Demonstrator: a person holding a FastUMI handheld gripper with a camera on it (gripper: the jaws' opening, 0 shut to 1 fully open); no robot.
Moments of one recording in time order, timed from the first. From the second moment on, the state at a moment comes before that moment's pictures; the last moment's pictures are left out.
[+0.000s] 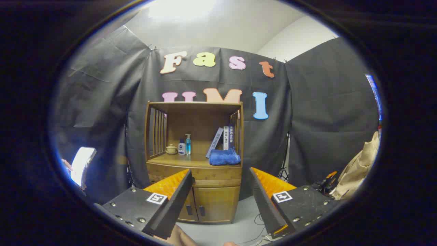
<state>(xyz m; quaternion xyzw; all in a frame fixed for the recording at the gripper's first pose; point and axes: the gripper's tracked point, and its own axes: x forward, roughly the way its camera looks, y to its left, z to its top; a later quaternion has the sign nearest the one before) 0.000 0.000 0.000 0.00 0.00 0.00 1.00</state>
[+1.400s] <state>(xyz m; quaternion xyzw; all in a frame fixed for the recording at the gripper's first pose) 0.147 0.088 -0.054 -0.01 0.01 0.06 1.00</state>
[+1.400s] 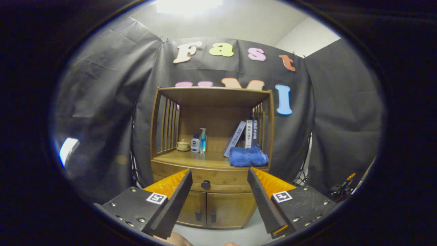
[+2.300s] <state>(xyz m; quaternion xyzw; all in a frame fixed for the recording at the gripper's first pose) 0.354 0.158 -0.258 -0.02 0.14 0.06 0.99</state>
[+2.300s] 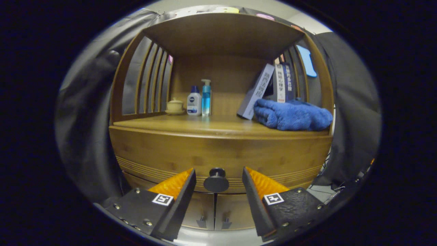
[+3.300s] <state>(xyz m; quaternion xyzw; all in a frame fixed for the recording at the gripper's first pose) 0.213 0.145 -0.248 0.03 0.20 0.05 0.98</state>
